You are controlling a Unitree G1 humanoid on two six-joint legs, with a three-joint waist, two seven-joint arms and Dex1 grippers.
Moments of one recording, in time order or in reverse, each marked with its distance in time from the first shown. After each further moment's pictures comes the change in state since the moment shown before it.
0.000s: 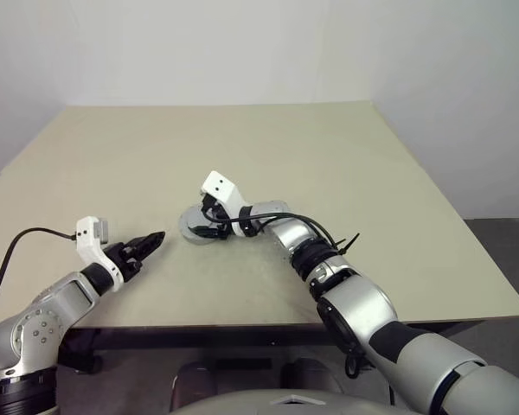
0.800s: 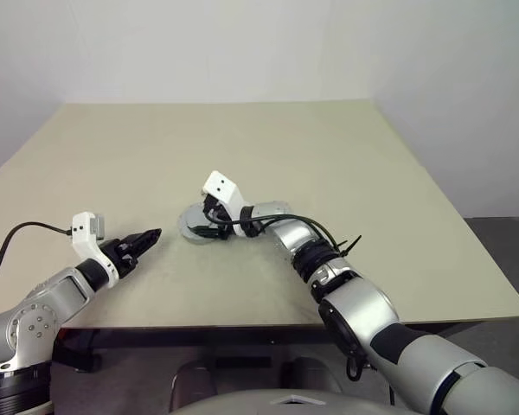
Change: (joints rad) left arm -0.023 0.039 0.003 0.022 0.015 -0.001 -0.020; right arm 0.025 -0.007 0.003 -0.019 0.003 -0.045 0.010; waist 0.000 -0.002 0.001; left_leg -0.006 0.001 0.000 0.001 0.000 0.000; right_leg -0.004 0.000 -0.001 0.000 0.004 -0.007
